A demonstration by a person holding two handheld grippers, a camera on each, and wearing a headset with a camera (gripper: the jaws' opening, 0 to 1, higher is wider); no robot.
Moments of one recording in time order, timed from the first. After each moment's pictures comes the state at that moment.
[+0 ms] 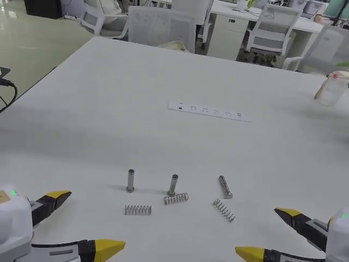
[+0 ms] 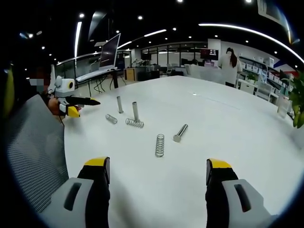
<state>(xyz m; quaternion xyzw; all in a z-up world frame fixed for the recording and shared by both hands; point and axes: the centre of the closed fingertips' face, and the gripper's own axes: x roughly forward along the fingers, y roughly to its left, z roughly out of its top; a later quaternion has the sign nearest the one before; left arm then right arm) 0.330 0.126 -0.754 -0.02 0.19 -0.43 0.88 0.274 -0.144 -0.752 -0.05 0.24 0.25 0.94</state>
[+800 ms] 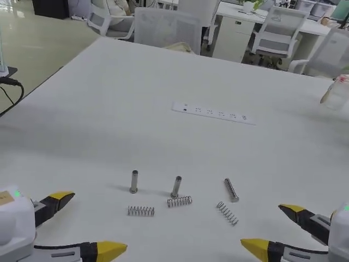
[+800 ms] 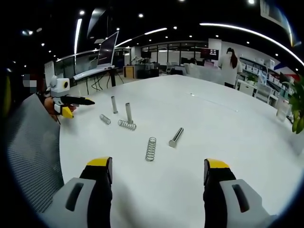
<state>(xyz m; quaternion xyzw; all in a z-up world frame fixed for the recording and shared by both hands) 0.326 0.126 -0.754 -0.02 0.19 -0.43 0.88 0.290 -0.154 -0.747 -0.07 0.25 0.25 0.93</state>
